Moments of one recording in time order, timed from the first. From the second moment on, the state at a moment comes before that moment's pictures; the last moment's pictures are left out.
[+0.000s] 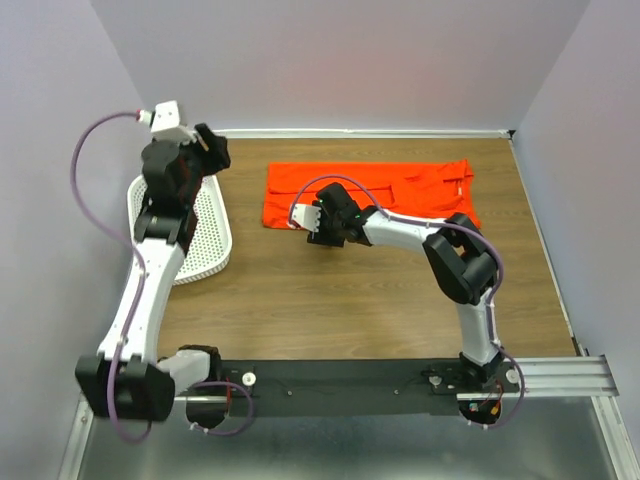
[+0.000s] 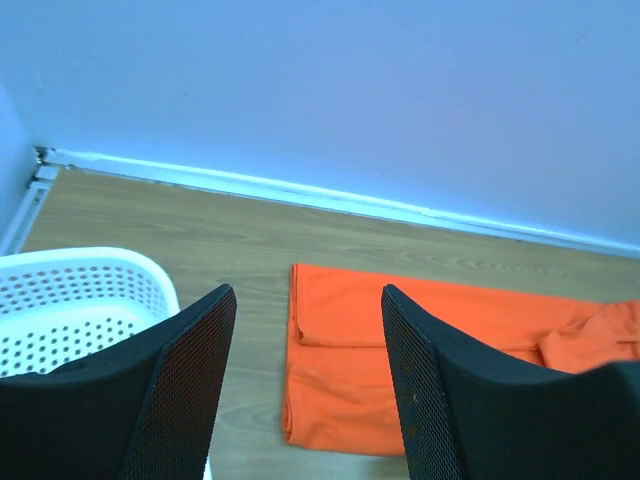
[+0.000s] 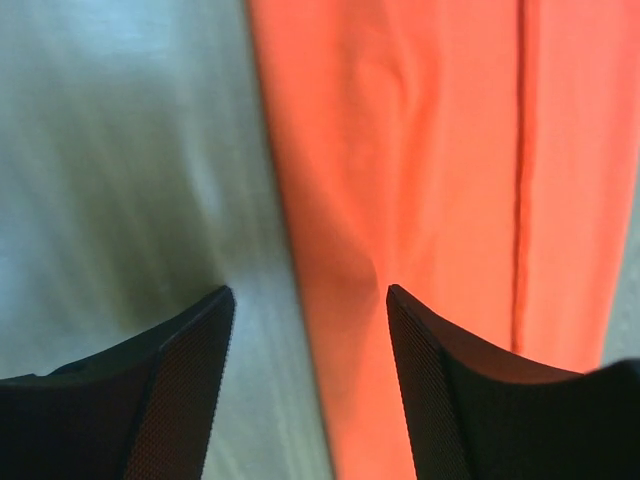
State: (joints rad) left arm -0.10 1.26 1.23 -0.08 -0.03 -0.29; right arm 0.76 2.04 1.38 -0.19 0.01 -0.82
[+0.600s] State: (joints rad) left arm -0.07 0.75 0.75 -0.10 0.17 -0.31; right arm 0.77 2.14 1.43 -0.11 0.14 -0.84
